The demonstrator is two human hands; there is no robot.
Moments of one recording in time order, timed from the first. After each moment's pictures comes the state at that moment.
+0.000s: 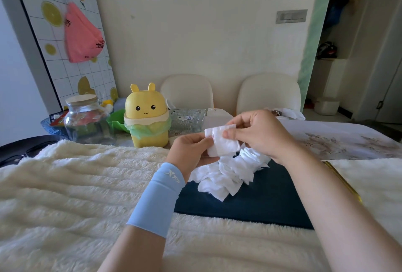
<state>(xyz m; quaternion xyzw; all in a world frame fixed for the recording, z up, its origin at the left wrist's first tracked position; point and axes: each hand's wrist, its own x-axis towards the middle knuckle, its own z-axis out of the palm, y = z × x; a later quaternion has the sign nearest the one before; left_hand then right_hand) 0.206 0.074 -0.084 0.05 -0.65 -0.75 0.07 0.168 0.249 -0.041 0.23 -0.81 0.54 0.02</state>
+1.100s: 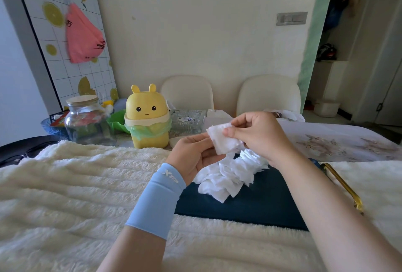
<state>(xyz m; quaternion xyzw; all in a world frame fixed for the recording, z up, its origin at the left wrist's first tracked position) 0.209 0.073 -0.080 -0.02 -0.57 -0.82 -0.01 0.161 0.239 -0.049 0.17 -0.80 0.57 0.09</state>
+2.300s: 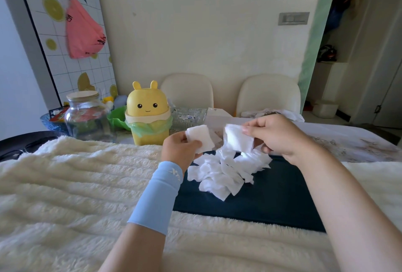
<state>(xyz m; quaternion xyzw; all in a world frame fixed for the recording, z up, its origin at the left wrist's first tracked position) 0.197 0.056 -0.092 0.14 -0.69 -0.68 0.18 0.159 0.271 -0.043 0.14 -0.84 0.53 -0.01</state>
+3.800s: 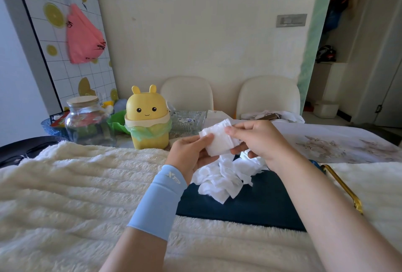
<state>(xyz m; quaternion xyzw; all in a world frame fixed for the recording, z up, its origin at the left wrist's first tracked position) 0.206 0.072 -0.082 0.08 -0.57 -0.82 0.06 0.173 0.239 -0.046 0.11 -0.80 0.59 -0.01</state>
